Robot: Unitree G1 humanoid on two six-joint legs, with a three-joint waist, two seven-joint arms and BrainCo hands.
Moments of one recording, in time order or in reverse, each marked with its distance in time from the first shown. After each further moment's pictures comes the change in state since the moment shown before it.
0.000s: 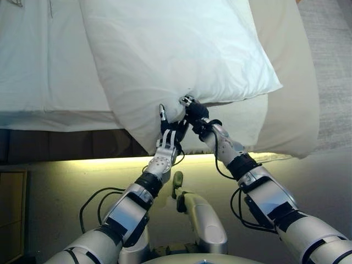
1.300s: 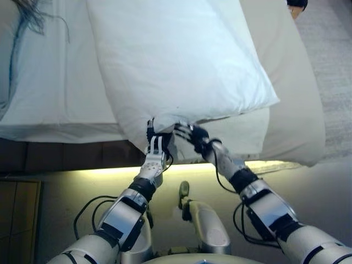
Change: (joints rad) left arm 0.092 0.055 0.095 0.020 0.001 -0.020 0.007; right arm 0.261 -0.010 -0.006 0.103 -0.203 0.153 0.015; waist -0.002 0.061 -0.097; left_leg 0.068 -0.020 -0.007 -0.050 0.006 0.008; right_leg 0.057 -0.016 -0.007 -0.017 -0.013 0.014
